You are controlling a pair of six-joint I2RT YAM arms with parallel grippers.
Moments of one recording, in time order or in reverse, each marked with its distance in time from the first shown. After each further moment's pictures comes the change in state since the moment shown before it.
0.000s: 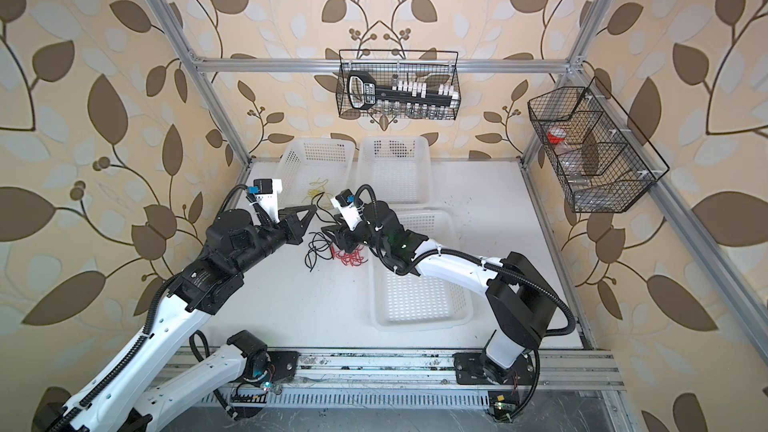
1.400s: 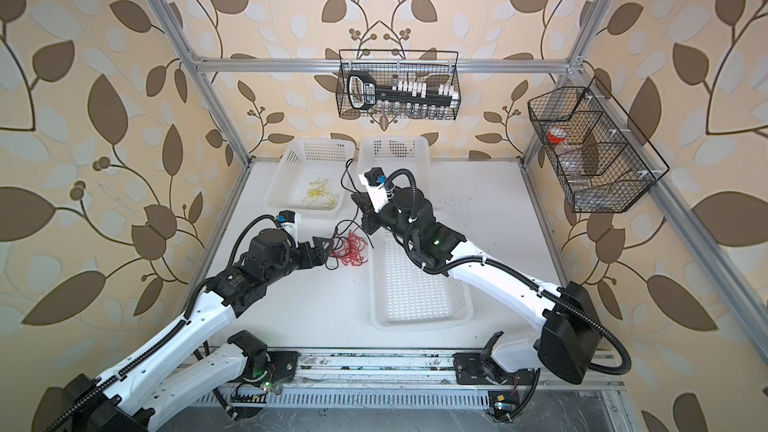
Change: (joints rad) left arm 0.000 0.056 -0.308 -0.010 -0.079 -0.045; right arm -0.073 -0.265 -0.005 -0.135 0.139 -0.068
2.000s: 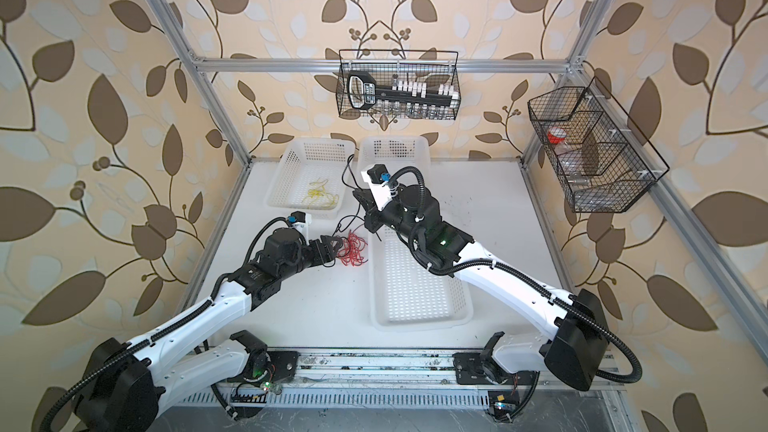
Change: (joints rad) left arm 0.000 0.169 -0.068 0.271 0.059 -0.109; right arm 0.000 -0.051 0.025 -0.029 -0.012 -0.025
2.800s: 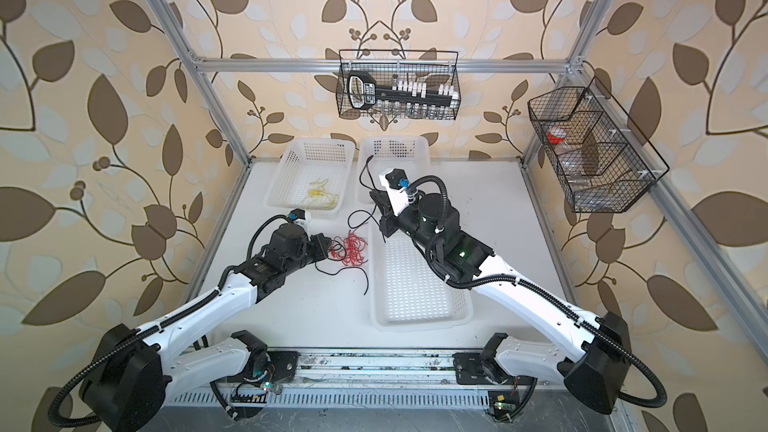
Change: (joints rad) left arm 0.000 0.053 0.047 -0.058 -0.084 -0.014; right arm -0.023 -0.156 -0.109 -0.047 0.108 -0.030
